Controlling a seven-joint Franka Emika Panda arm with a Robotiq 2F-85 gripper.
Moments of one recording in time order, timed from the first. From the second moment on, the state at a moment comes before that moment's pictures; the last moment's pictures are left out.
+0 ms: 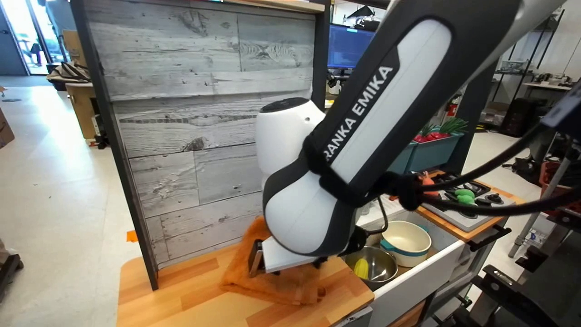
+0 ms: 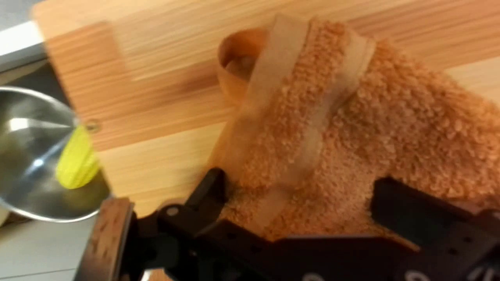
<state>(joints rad) 0.54 1.19 -0.12 -1.50 -0.05 2.65 0.75</state>
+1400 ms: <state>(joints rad) 0.55 1.16 -0.12 -1.54 -0.01 2.61 0.69</state>
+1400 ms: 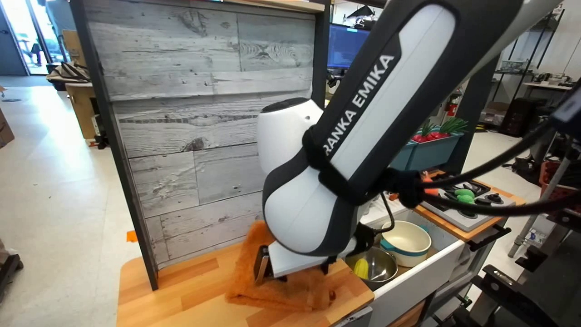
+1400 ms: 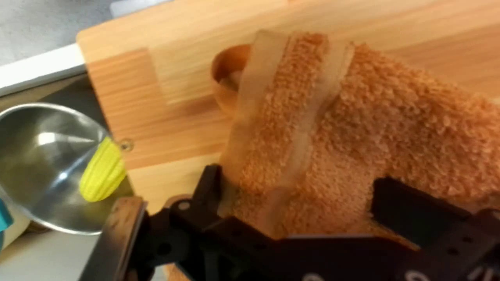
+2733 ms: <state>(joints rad) 0.54 1.06 -0.13 -1.60 -0.04 2.46 0.62</state>
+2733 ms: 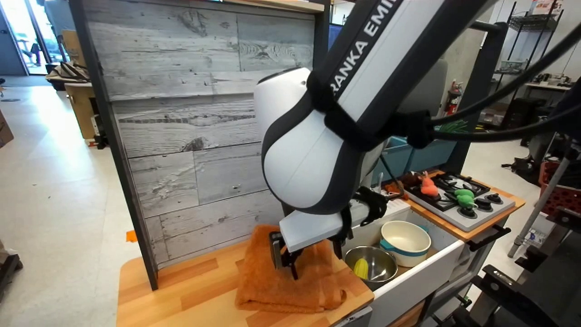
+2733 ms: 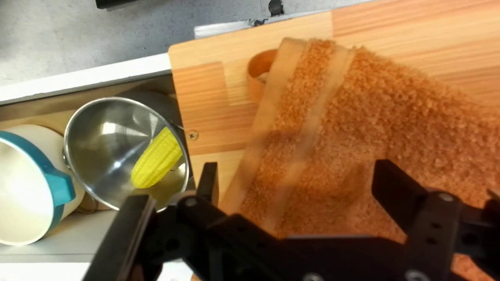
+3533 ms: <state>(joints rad) 0.56 1.21 0.16 -1.46 -0.04 2.46 0.39</state>
